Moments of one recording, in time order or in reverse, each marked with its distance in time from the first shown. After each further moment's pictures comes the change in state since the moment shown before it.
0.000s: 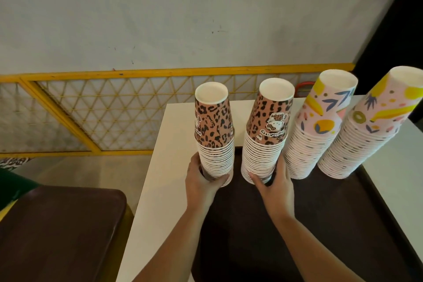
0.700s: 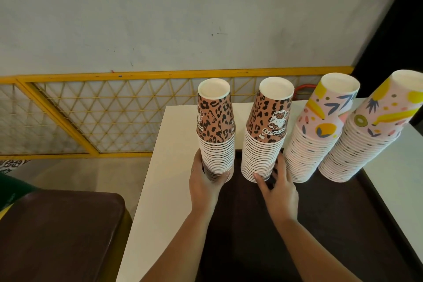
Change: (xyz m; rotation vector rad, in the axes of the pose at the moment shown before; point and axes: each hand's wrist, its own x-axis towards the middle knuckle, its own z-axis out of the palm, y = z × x) left_hand 0.008 -0.003 0.013 0.060 0.050 0.057; right_hand 0.004 0.011 0.004 -0.172 0.010 0.030
